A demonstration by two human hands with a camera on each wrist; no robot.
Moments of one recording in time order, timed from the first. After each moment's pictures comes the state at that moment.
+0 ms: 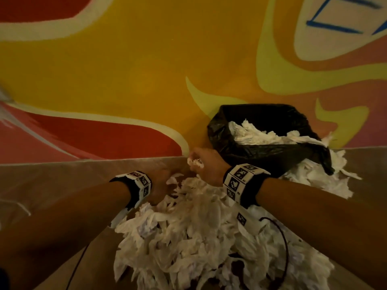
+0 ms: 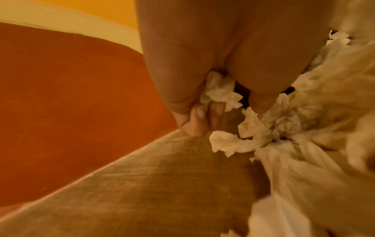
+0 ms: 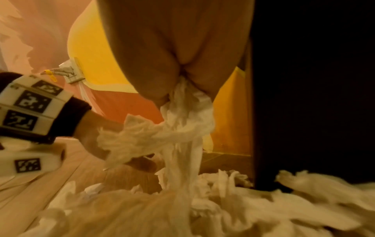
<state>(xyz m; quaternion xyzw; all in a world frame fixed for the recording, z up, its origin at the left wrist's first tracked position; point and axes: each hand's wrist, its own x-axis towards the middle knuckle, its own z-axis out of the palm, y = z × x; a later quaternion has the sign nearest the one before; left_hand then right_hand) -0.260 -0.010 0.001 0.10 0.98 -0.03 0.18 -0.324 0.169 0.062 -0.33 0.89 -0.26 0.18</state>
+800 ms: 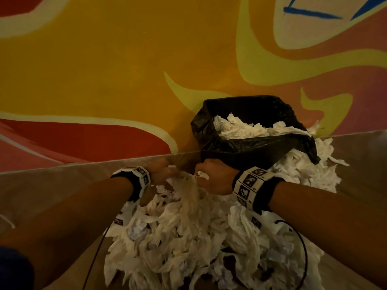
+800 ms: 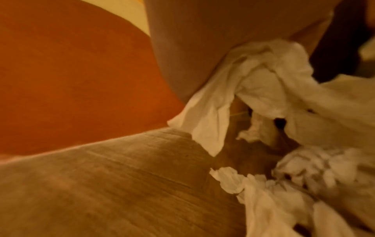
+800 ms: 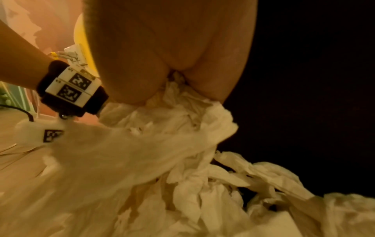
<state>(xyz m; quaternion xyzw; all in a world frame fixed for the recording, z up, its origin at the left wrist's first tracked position) -0.296 0.007 -0.008 -0.02 0.90 0.39 0.21 -0.319 0.218 0.074 -0.39 0.88 -0.09 0.25</state>
